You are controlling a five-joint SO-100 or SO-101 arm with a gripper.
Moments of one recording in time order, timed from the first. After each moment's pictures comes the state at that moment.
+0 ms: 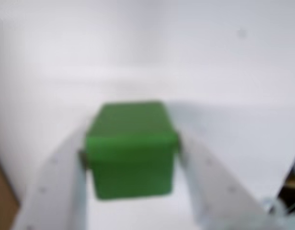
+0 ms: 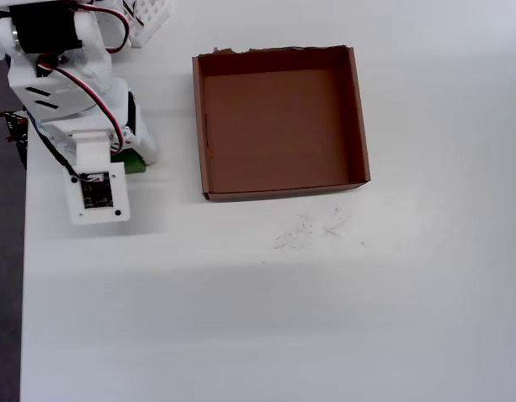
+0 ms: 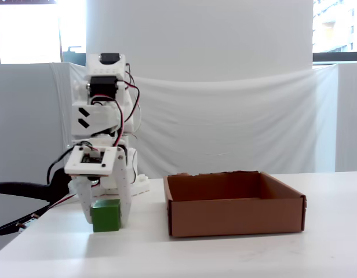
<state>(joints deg) -9.8 124.5 152.2 33.0 -84.8</state>
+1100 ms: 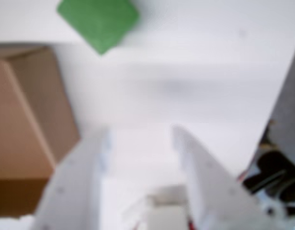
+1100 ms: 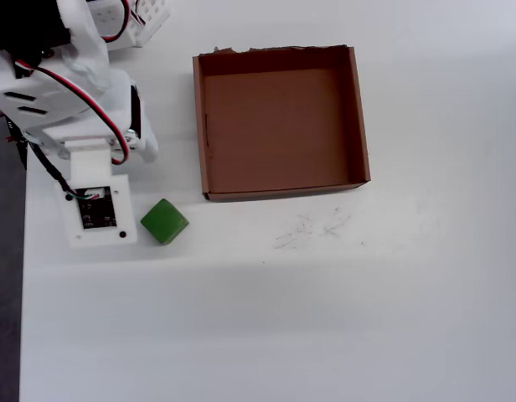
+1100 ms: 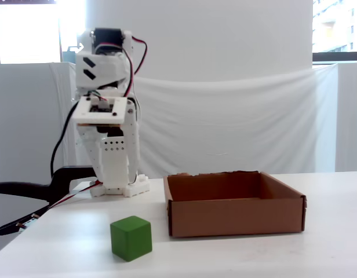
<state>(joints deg) -15.1 116.1 120.6 61.5 -80.0</state>
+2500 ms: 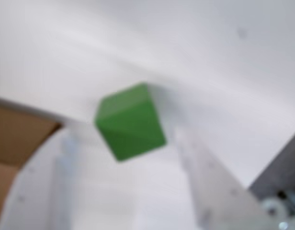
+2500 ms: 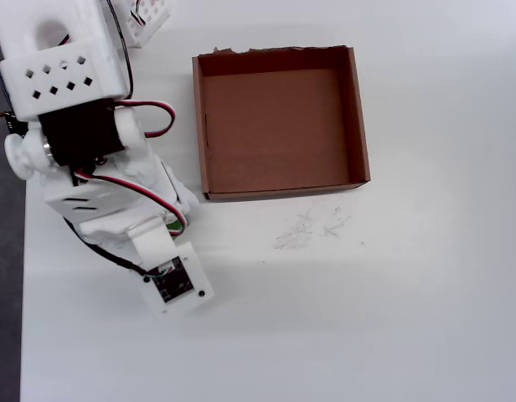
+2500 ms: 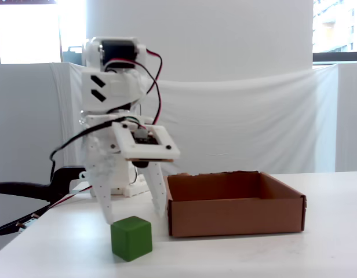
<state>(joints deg) -18.0 88.6 104.9 46.1 -99.7</state>
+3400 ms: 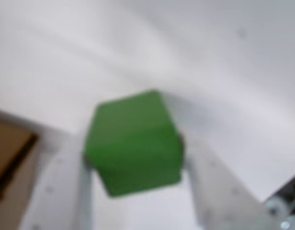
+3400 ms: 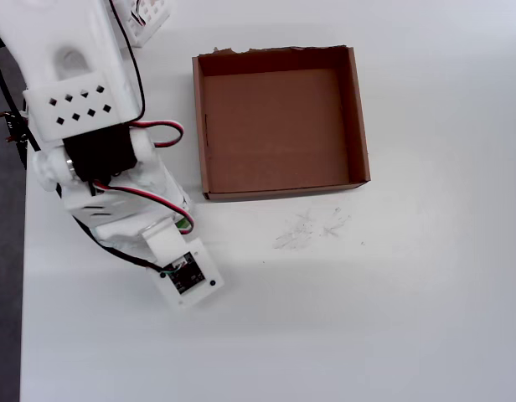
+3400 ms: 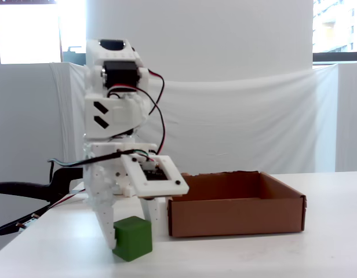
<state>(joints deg) -18.0 83.2 109.1 39.0 -104.0</state>
